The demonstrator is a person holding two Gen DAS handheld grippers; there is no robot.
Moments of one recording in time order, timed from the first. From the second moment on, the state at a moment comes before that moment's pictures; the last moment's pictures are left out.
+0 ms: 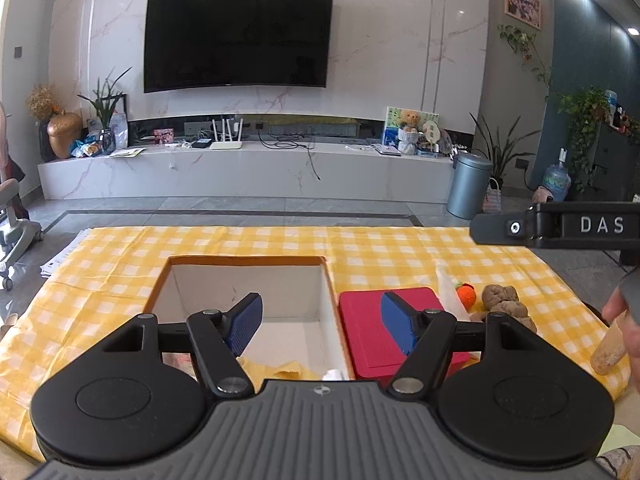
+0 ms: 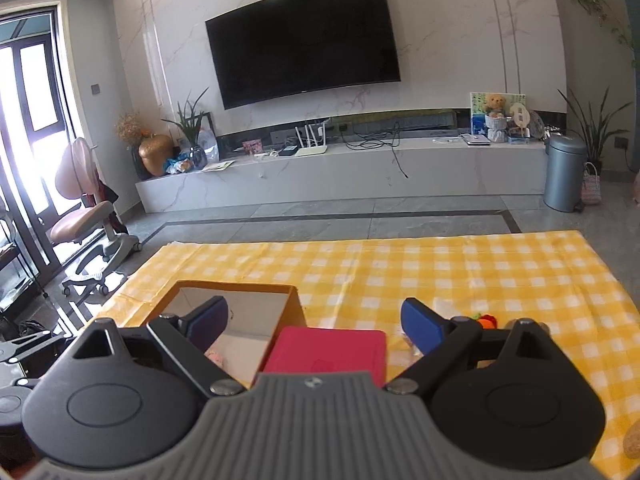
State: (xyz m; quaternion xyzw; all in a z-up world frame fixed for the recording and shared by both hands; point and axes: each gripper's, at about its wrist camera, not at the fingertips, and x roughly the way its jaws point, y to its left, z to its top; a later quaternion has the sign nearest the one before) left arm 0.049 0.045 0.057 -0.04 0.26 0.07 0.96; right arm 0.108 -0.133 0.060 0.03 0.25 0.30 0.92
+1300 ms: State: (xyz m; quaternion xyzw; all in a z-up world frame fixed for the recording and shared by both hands) left arm 0.185 -0.114 -0.020 0.04 0.32 0.02 0.94; right arm 0.277 -0.298 -0.087 0.23 0.43 0.12 0.87
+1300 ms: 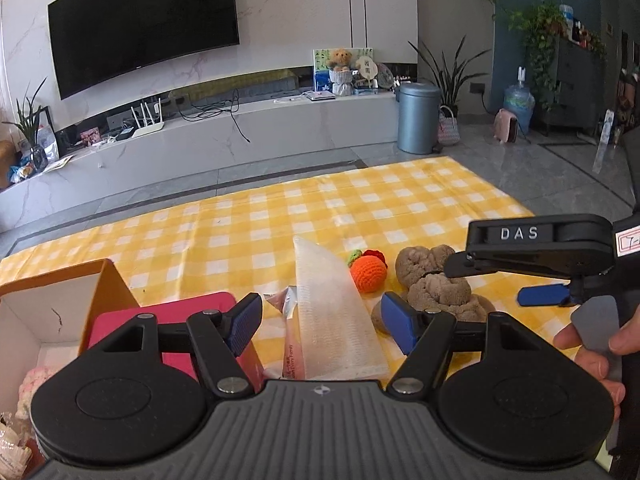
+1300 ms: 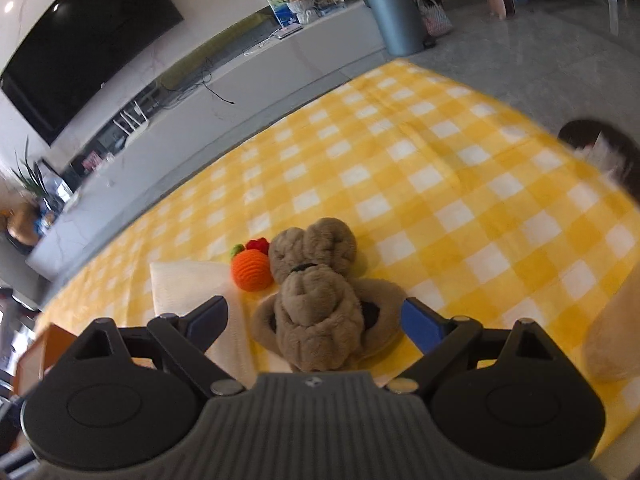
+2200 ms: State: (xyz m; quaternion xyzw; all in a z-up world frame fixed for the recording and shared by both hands) left arm 0.158 -0.088 -0.017 -0.03 0.33 0.02 0.94; right arm 0.309 -0.257 -0.121 0.15 0.48 0.09 0.86
